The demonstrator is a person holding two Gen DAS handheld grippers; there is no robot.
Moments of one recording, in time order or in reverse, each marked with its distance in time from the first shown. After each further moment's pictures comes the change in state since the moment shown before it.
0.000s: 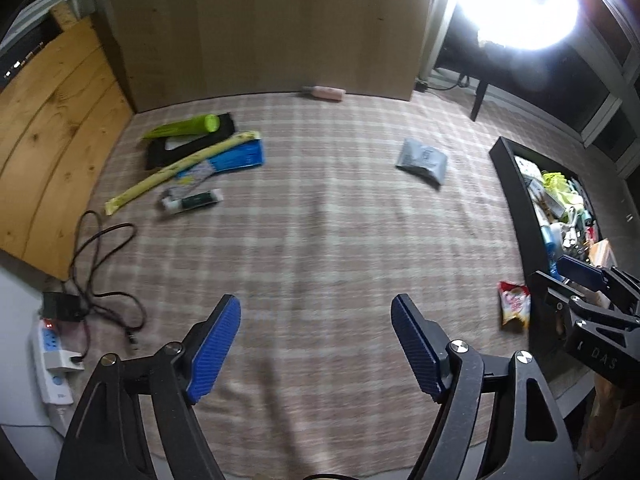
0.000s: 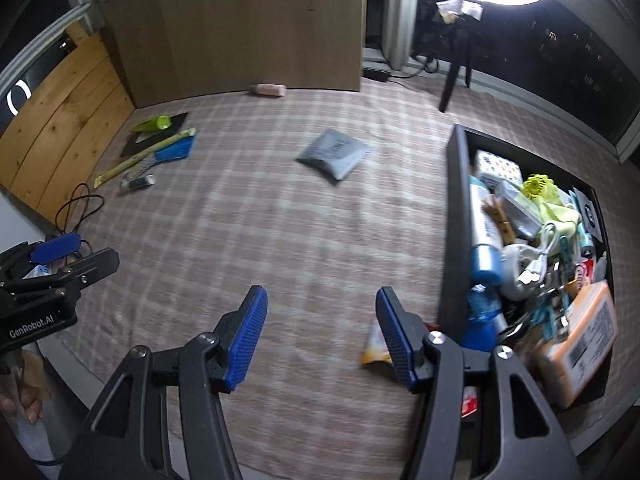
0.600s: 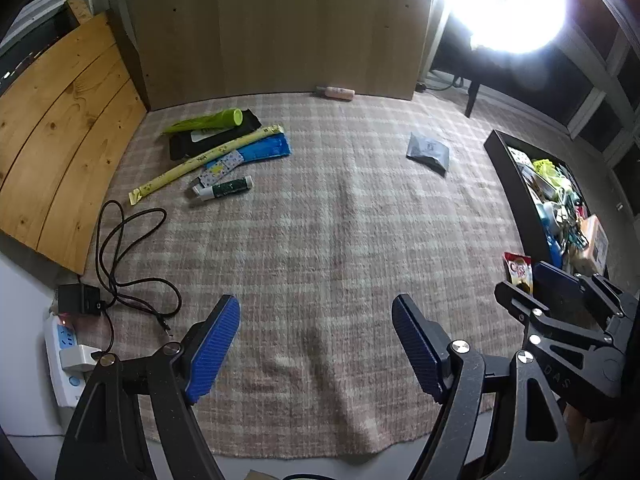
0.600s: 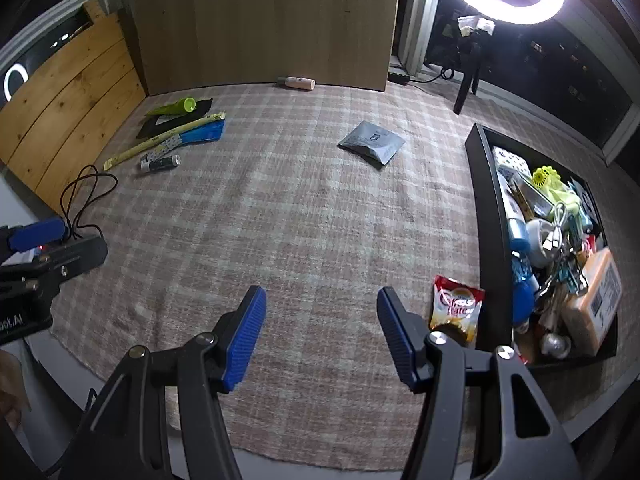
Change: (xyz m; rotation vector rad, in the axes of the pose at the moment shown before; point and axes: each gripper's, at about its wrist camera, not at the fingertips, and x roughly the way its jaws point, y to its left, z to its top) left arm -0.023 0.043 -0.031 0.030 -0.024 -0.047; right arm -0.001 0.074 -0.038 0.002 -0.041 -0.079
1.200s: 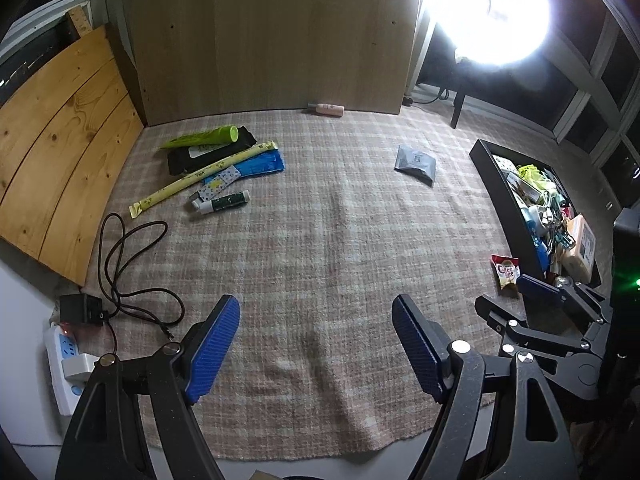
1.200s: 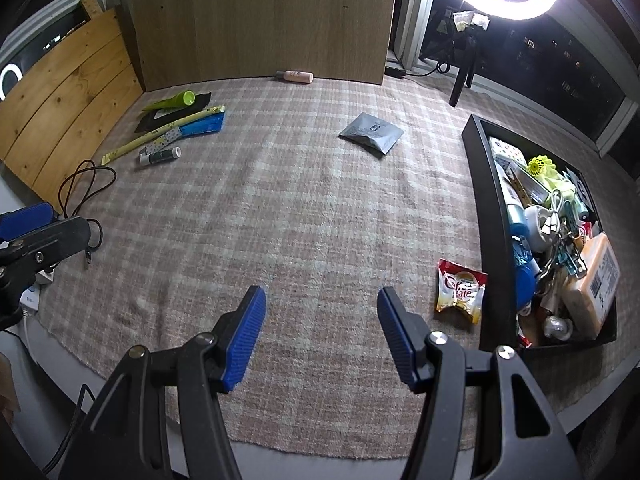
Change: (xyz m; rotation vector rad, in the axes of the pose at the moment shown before) left arm -0.016 0.003 -0.003 0.007 -0.060 -0.025; right arm 0.001 0.008 -0.011 0.004 0.011 -0.018
